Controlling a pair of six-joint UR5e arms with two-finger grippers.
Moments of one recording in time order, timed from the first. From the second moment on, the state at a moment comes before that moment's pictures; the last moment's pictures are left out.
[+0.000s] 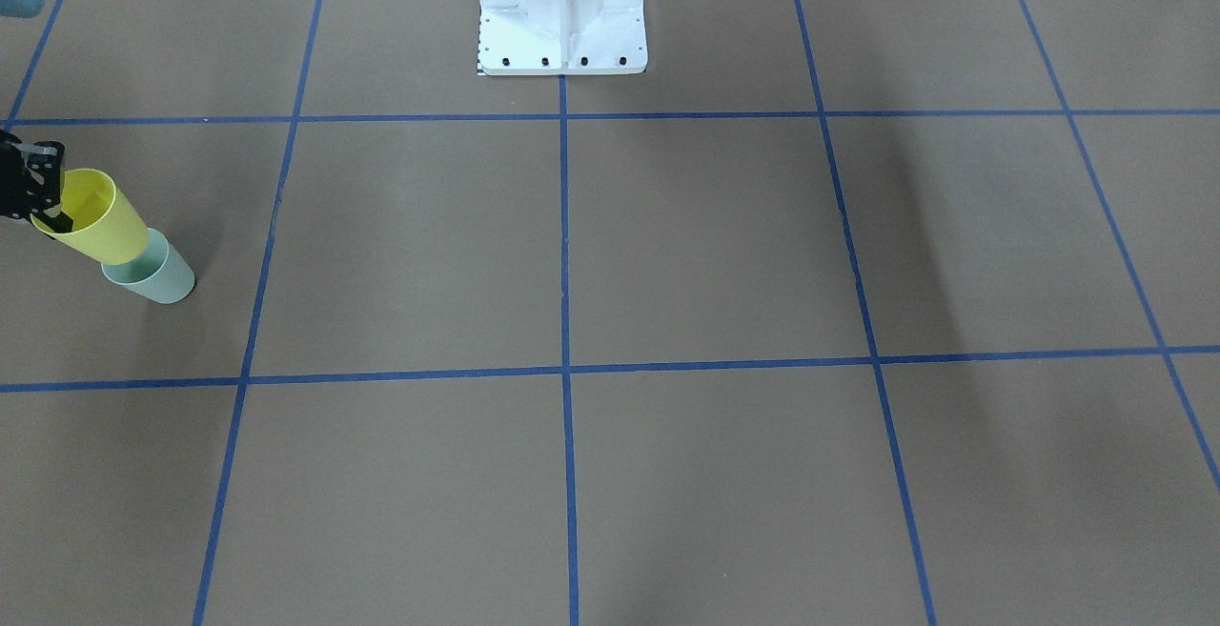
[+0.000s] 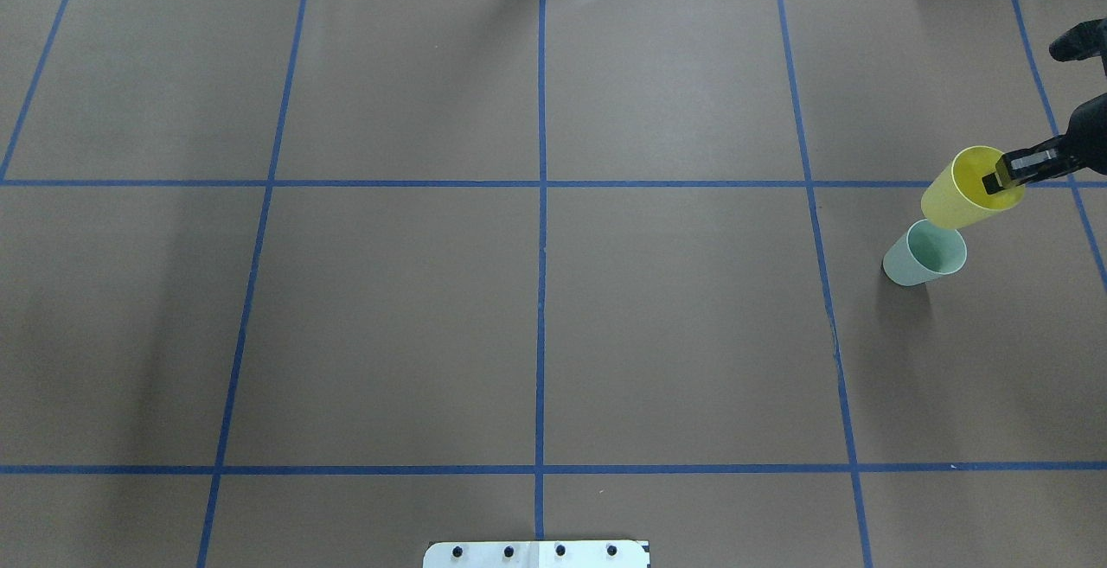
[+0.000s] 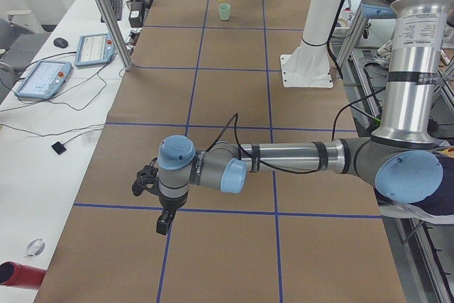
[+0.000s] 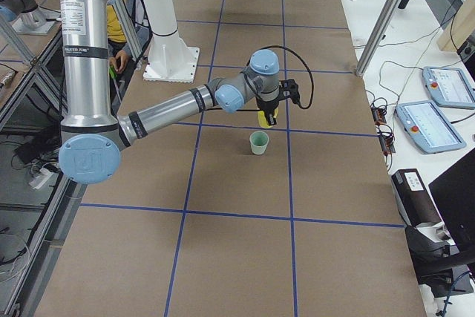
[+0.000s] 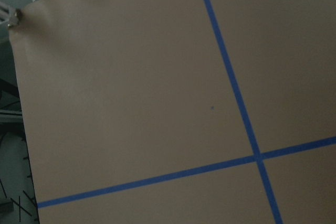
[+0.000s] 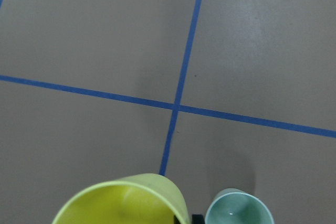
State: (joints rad) left arm -1.61 -1.60 -1.49 -1.84 -2.22 0.13; right arm 1.15 -1.58 1.95 -1.33 2.26 0.50
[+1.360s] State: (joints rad) left arm -1.61 -1.57 -1.51 -1.85 -2.29 0.13; right arm 1.08 -1.66 1.88 -1.20 2.24 0.58
